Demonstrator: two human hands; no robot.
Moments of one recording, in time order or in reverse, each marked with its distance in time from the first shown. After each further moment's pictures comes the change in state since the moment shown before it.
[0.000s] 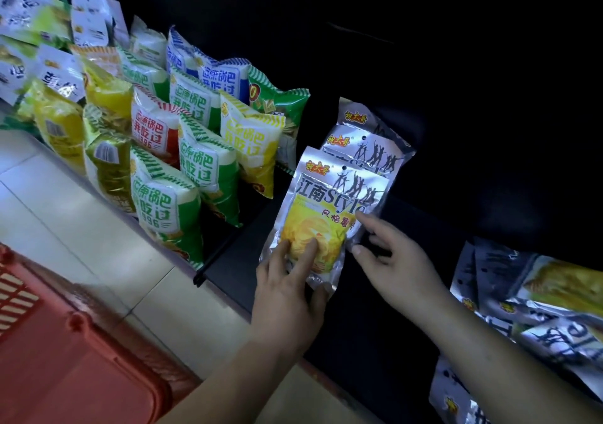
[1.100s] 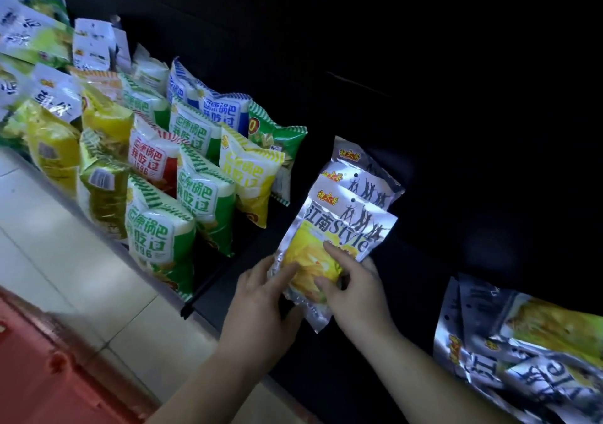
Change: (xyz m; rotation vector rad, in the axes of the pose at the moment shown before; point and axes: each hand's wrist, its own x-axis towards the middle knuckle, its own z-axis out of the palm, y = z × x) left_hand 0.029 -0.022 -0.029 -0.079 0.004 0.086; right_hand 0.015 -0.017 0.048 0.032 0.122 0.034
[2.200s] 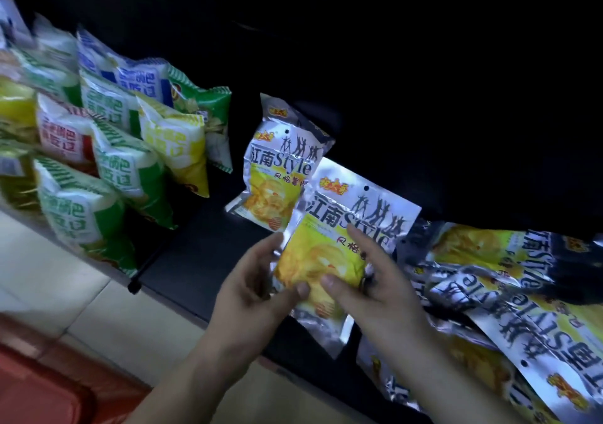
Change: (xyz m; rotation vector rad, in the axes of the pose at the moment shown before) left_hand -0.048 0.102 0.011 -1.002 -0.167 -0.264; right_hand -0.102 0.009 -0.110 0.330 0.010 0.155
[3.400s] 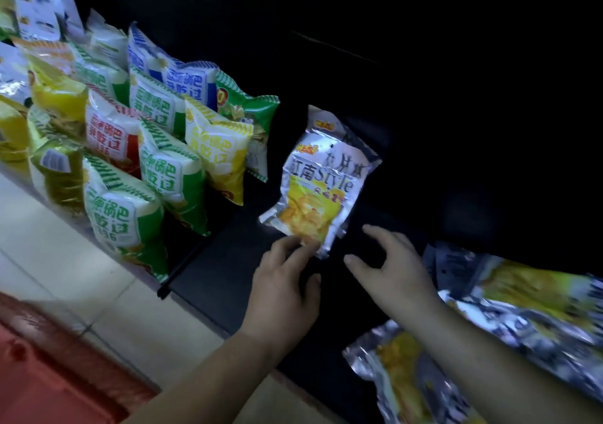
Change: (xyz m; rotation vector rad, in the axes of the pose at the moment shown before) left_hand 0.058 -0.030 -0.029 0.877 0.105 0.367; right_hand 0.088 -0.007 0.029 -0.634 0.054 -0.037
